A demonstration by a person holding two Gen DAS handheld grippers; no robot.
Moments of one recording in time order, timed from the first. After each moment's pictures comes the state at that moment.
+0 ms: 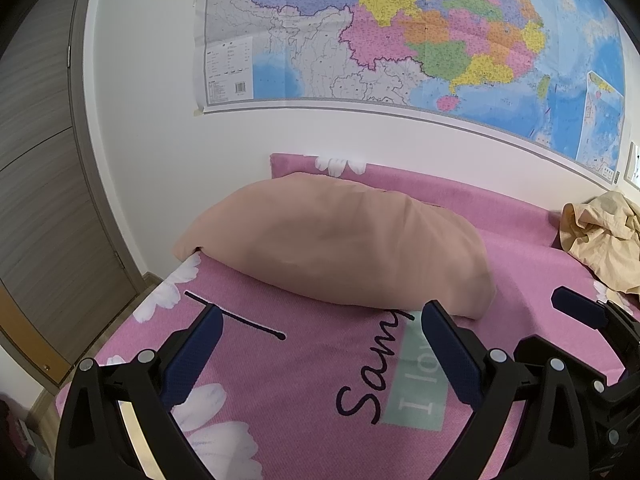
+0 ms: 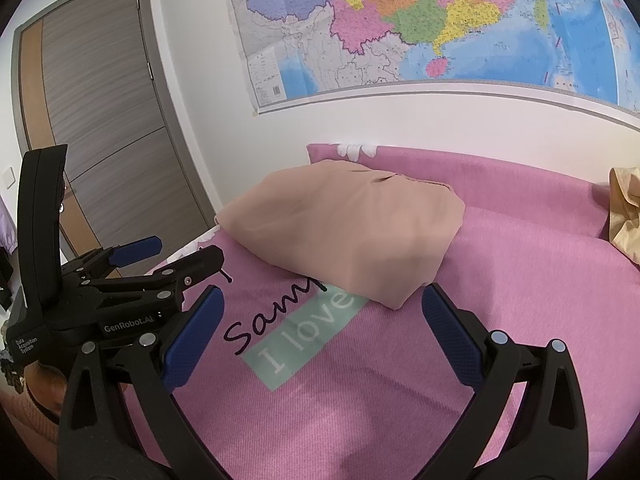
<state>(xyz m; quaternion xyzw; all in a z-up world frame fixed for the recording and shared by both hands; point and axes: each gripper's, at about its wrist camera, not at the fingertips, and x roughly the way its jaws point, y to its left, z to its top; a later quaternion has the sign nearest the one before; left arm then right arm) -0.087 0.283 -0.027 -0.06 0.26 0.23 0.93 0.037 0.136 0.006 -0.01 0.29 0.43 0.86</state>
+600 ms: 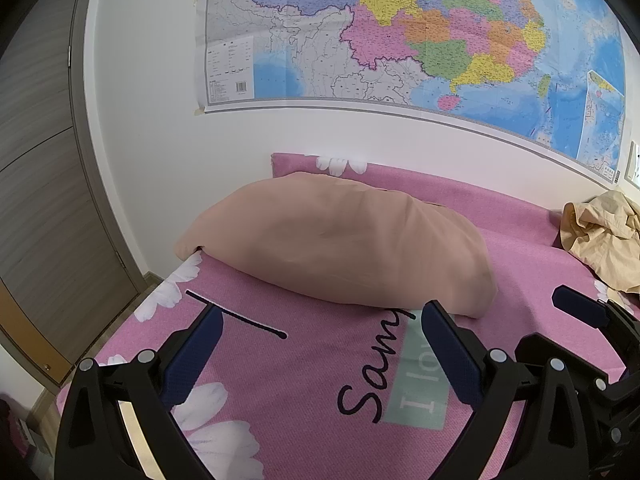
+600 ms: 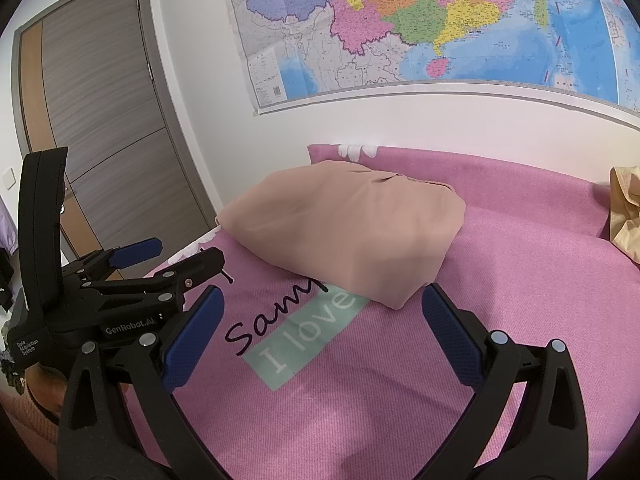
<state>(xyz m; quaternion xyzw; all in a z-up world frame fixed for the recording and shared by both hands) -0.088 0.283 -0.027 -0.05 0.26 0.24 0.93 0.038 0.137 0.006 -0.01 0.29 0.43 0.86</state>
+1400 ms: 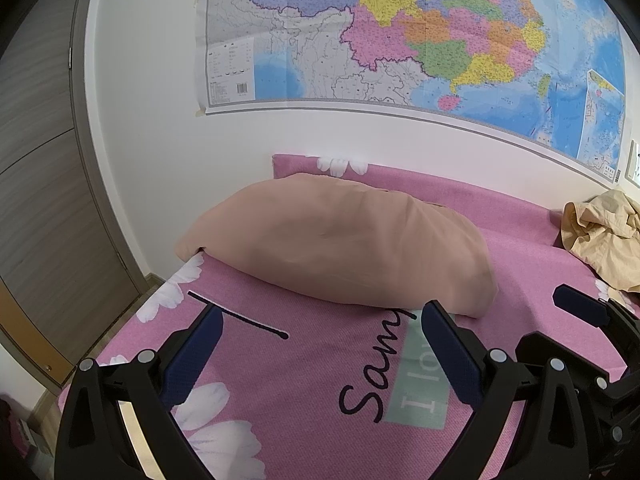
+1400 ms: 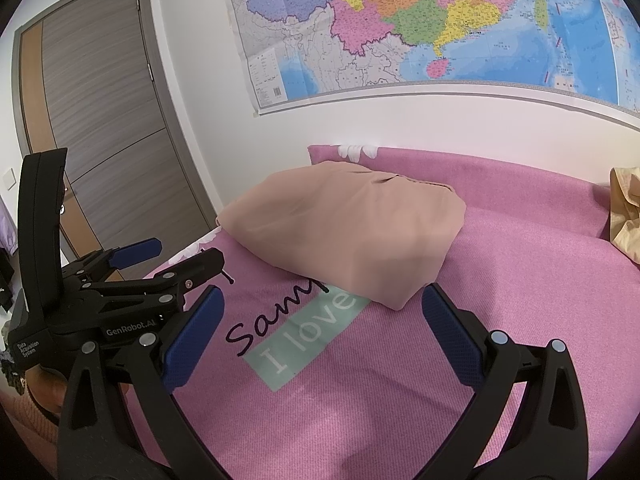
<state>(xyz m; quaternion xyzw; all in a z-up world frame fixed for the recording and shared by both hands) -0.088 0.283 -0.027 -0.05 0.26 0.24 0.93 0.036 0.138 0.005 -0.01 0.29 0.43 0.86</state>
